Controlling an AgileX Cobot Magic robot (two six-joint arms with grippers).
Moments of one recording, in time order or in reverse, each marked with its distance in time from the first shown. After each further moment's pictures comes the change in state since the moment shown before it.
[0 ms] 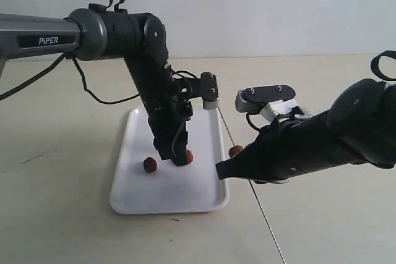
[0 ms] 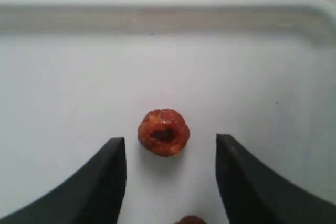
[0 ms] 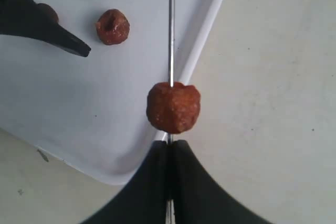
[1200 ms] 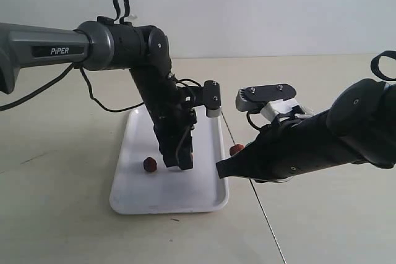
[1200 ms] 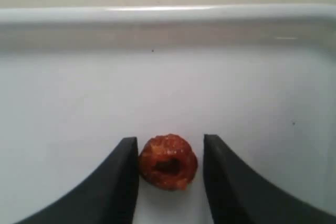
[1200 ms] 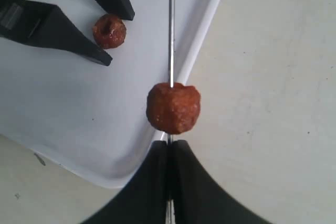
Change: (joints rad) left arm 0.000 0.046 0.000 -0.044 -0.041 0.051; right arm 0.000 0.000 0.000 0.000 -0.010 0.000
